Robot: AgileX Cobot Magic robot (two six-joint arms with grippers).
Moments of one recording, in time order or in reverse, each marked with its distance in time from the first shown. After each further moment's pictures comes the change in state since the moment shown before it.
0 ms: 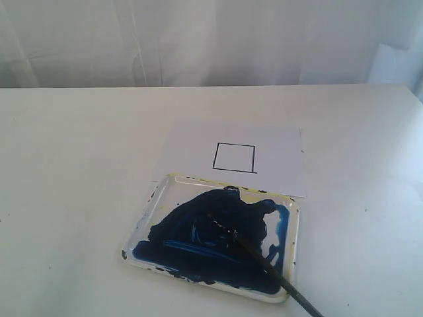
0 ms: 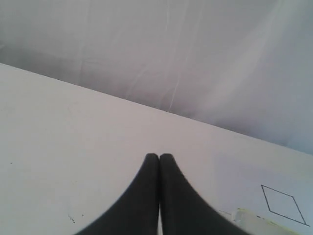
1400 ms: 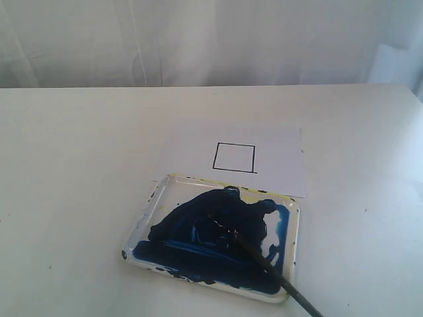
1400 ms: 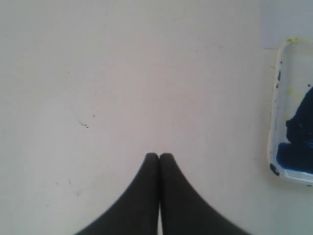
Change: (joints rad) left arm 0.000 1.128 -0.801 -0.117 0.654 0.434; right arm 0.000 0.929 -0.860 0.000 0.705 -0.187
